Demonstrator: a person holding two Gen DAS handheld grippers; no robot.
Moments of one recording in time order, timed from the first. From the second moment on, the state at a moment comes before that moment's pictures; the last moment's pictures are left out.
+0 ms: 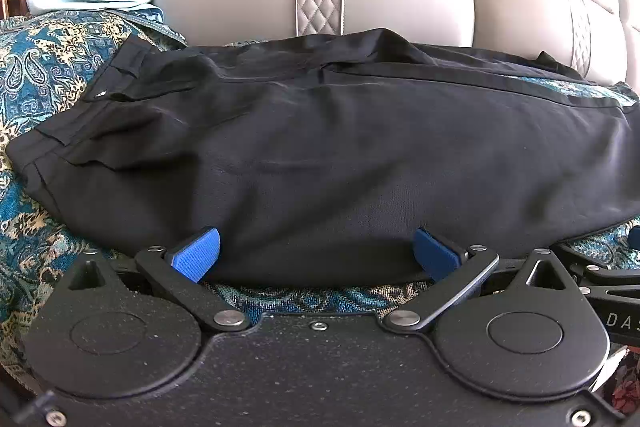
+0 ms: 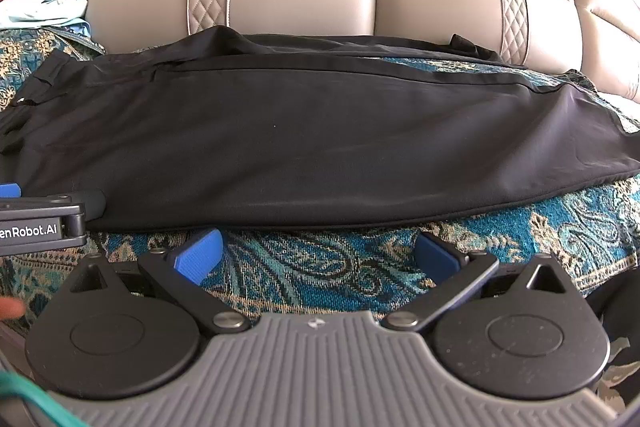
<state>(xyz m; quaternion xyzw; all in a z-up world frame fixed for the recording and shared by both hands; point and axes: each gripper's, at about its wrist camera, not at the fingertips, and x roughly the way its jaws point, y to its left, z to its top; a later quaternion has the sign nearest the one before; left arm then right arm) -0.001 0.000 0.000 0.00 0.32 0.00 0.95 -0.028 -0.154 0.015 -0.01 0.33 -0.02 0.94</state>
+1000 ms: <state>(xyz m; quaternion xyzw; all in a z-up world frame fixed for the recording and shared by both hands) -0.001 0.000 0.000 0.01 0.32 0.00 0.95 -0.021 -0.151 0.016 0.00 0.35 -0.03 0.94</state>
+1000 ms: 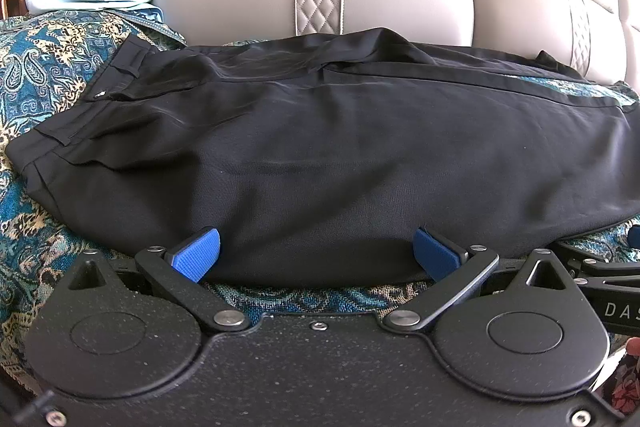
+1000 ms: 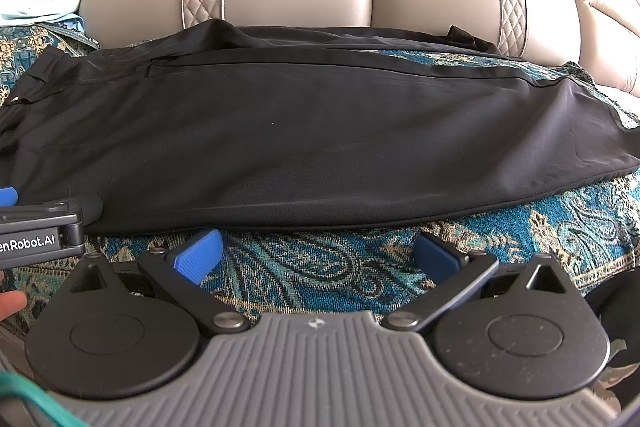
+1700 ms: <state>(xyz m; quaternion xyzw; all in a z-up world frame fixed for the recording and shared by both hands) -0.001 0.000 0.000 0.01 0.32 0.00 0.95 -0.020 -0.151 0.016 -0.01 0.35 -0.03 0.94</state>
